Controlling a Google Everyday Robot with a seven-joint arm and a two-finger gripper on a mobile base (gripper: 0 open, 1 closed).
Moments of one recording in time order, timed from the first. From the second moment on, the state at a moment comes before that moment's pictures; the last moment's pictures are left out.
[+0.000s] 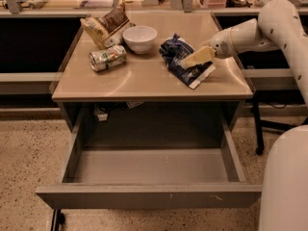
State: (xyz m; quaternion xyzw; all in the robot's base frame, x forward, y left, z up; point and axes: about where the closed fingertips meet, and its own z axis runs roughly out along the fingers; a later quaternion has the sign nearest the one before) arm 0.753 -0.150 0.839 -0.40 0.78 0.27 0.39
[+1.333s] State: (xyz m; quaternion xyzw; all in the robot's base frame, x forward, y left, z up) arm 0.753 -0.150 0.839 -0.40 0.78 0.27 0.39
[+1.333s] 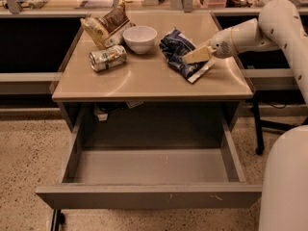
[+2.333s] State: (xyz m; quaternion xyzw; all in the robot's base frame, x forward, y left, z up) arm 0.668 -0.159 0.912 -0.36 0.77 0.26 0.46
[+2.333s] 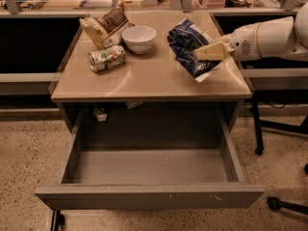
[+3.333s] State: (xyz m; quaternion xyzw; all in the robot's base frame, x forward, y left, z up) arm 0.606 -0.139 0.883 -0.33 0.79 0.29 0.43
